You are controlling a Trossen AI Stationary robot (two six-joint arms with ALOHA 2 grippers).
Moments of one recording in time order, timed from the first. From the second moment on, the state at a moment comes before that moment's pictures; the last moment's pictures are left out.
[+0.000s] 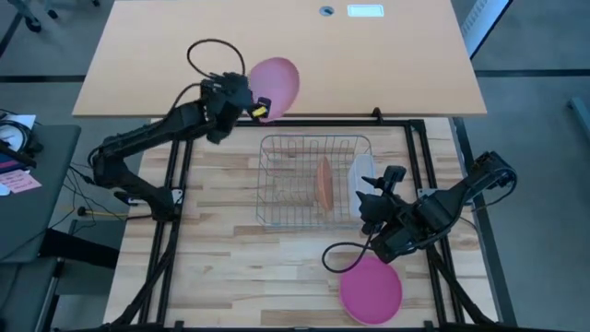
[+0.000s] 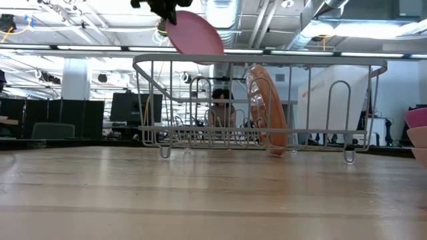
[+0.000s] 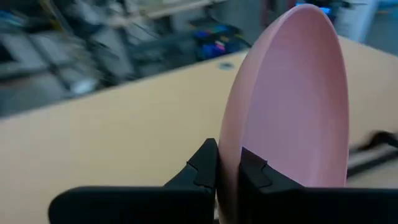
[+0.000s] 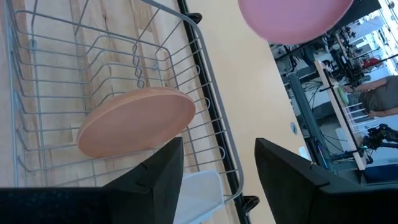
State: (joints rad) left arm 0.33 1.44 1.63 -0.66 -1.00 -0.27; right arm 0.57 1.50 1.58 -1.51 1.07 0.51
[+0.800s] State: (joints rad) left arm 0.23 1.44 1.39 -0.65 -1.41 -0.35; right arm 0.57 1.50 1.58 -1.51 1.07 0.51
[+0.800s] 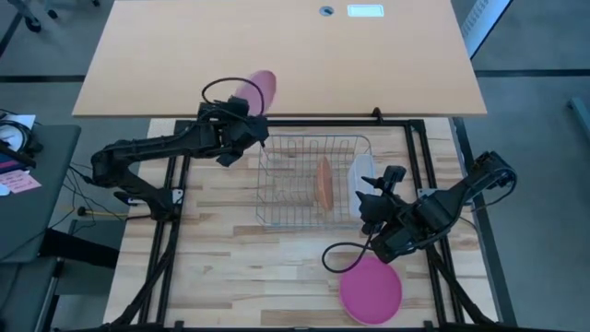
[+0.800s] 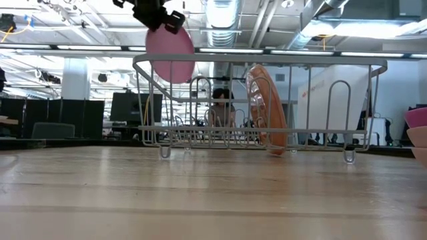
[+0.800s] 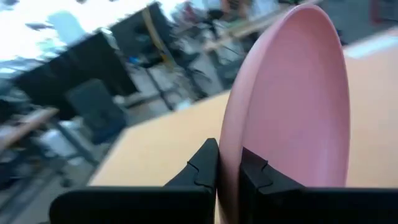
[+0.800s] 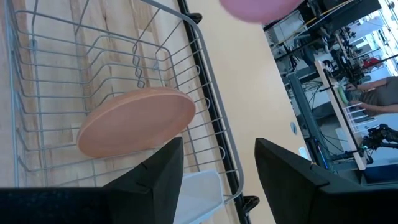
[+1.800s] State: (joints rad) left arm 0.23 1.29 1.39 -0.34 -0.16 -0.37; right arm 0.58 1.50 1.58 -1.51 1.07 0.52
